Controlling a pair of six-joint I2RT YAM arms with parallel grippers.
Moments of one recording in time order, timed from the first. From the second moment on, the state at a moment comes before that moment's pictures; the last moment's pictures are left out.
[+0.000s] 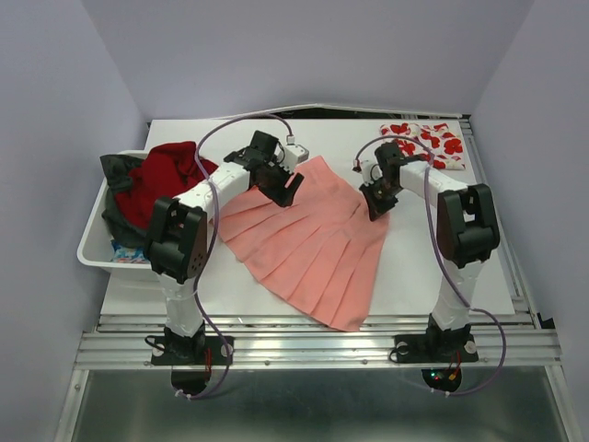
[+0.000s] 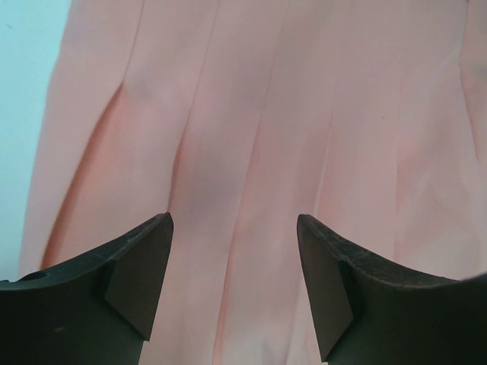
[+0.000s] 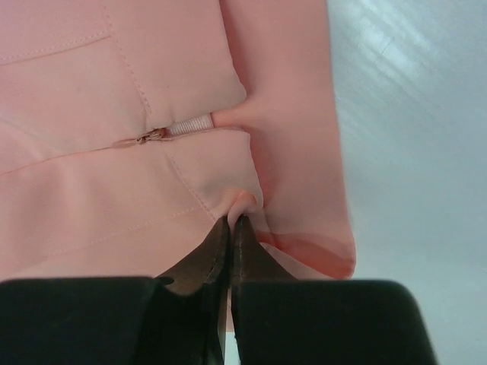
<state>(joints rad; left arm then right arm) -0.45 1.90 1.51 -0.55 0.29 0.28 0.23 2.00 1.45 -0.75 -0.24 -0.31</state>
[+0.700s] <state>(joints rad) -0.51 2.14 1.63 -0.59 0.29 0.16 0.22 1.80 1.14 -0.85 -0.63 -0.07</state>
